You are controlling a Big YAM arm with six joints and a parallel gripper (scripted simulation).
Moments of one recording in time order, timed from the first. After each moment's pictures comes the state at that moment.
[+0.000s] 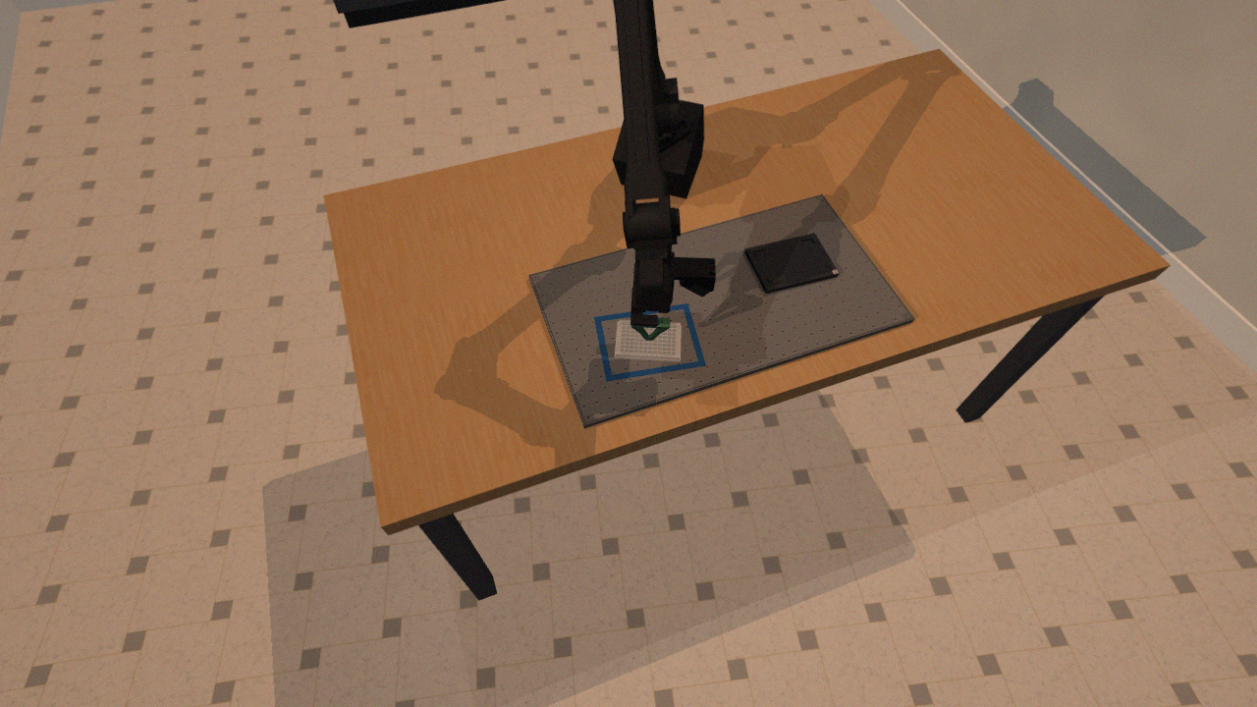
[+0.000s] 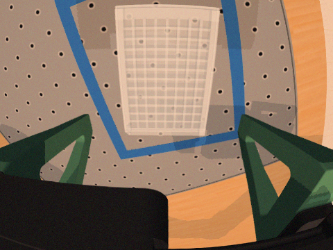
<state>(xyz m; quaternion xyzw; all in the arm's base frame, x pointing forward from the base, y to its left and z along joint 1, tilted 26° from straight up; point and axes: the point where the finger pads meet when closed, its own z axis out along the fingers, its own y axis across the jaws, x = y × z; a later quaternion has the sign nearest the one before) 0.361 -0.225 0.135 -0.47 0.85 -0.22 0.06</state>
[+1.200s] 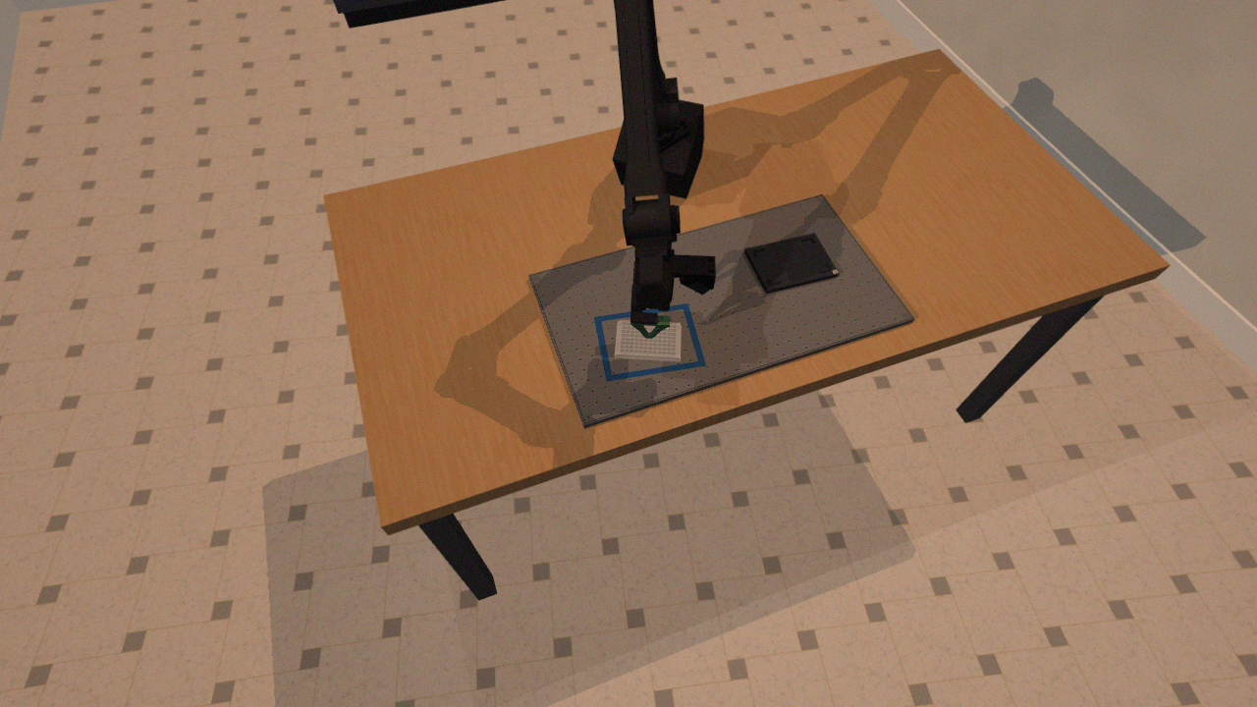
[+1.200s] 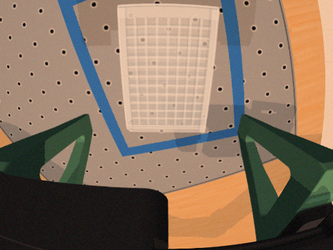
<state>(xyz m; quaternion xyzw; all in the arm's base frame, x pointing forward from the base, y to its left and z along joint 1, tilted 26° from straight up) 0.358 -0.223 0.139 -0.47 0.85 -0.22 0.06</state>
